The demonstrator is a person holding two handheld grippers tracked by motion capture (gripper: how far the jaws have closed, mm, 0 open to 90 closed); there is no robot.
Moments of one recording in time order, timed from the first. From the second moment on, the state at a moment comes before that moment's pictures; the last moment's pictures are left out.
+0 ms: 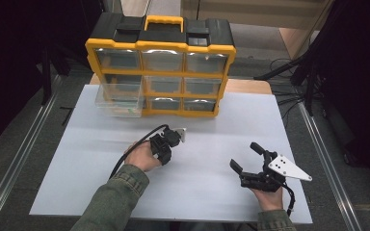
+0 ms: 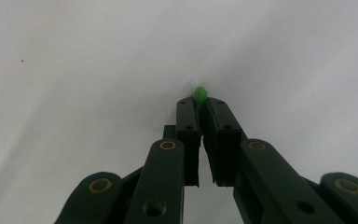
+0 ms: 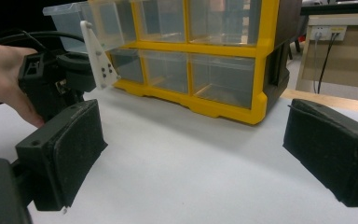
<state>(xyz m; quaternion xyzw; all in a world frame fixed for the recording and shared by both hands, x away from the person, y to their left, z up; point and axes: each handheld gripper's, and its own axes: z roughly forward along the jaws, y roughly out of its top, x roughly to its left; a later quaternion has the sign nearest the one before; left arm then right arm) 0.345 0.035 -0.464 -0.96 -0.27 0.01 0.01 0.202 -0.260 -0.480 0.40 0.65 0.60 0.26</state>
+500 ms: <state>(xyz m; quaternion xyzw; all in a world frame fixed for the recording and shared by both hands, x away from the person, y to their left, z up) 0.344 0.043 -0.416 -0.96 -0.27 -0.01 0.01 0.203 -0.261 -0.479 0.40 0.64 0.60 0.27</state>
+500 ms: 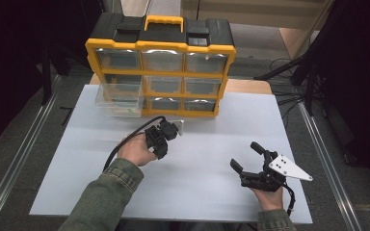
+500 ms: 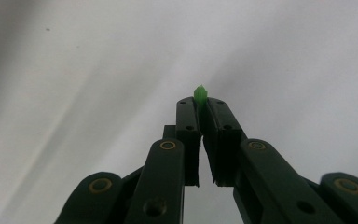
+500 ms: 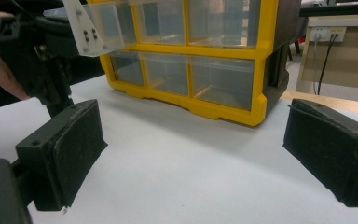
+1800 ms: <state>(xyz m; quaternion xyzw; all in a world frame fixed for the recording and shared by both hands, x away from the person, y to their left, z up) 0.417 0.115 -0.262 -0.92 -0.36 -0.11 -0.04 0.203 -0.263 -0.478 0.40 0.64 0.60 0.27</state>
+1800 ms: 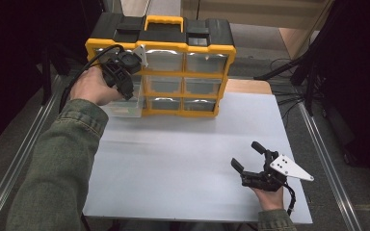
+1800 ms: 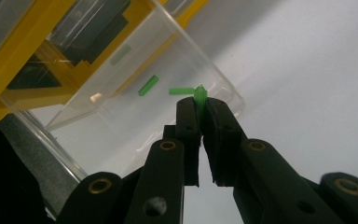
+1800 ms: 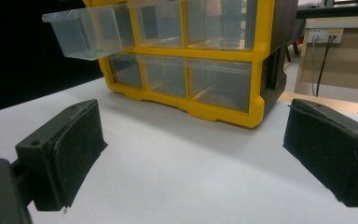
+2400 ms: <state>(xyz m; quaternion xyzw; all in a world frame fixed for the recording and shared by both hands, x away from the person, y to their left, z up) 0.424 0.123 -0.258 -0.91 -0.41 -0.10 -0.05 0.202 -0.263 -0.478 0.40 0.64 0.60 0.26</state>
